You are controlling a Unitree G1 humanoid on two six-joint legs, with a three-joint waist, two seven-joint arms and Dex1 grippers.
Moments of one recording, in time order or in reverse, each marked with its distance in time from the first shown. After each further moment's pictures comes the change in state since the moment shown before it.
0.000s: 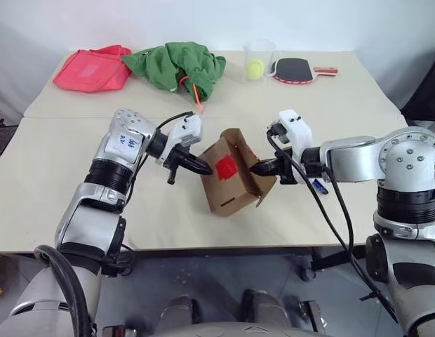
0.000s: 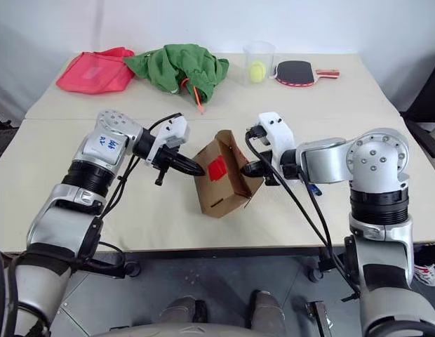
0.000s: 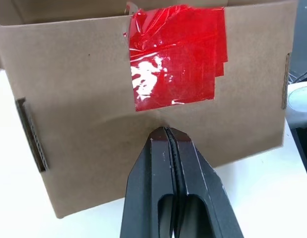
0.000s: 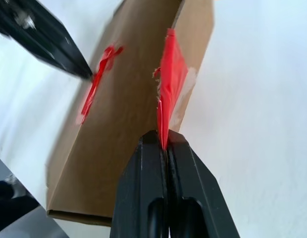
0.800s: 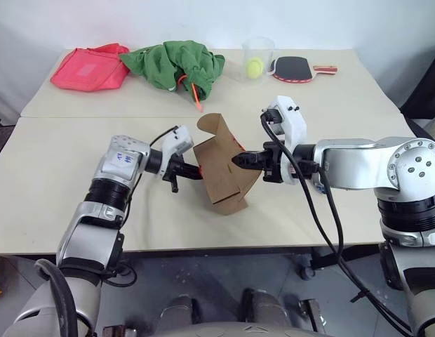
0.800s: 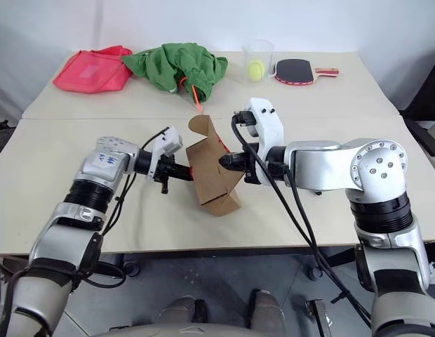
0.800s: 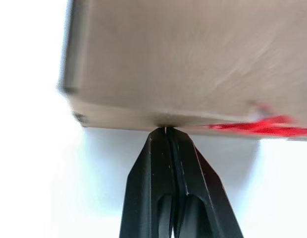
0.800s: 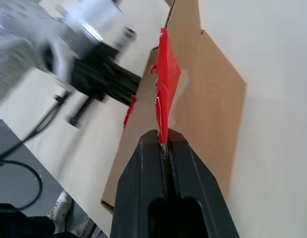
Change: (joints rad) left arm 0.120 0.047 0.112 -0.141 -0.114 0.275 0.169; right arm 0.086 -0.138 0.200 -0.112 0.582 -0.429 -0.400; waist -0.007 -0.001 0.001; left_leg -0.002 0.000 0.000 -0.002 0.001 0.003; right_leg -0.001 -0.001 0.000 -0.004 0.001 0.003
